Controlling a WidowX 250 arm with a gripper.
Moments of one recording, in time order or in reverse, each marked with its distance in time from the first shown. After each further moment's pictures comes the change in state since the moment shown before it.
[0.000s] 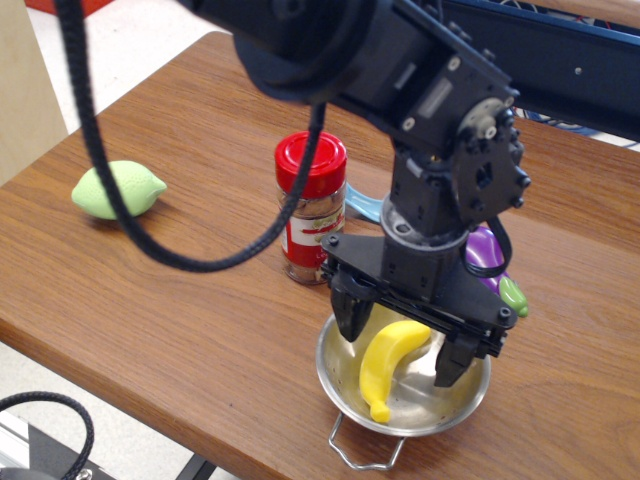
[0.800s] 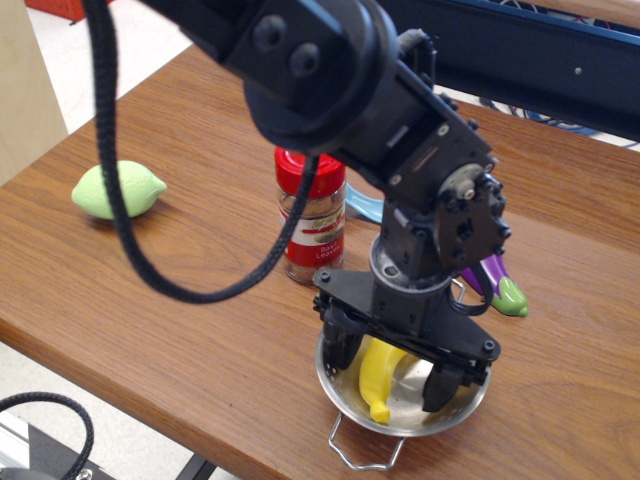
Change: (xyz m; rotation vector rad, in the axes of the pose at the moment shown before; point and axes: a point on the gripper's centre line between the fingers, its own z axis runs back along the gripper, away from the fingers) arm -0.007 0.005 -0.023 0.015 0.003 0.039
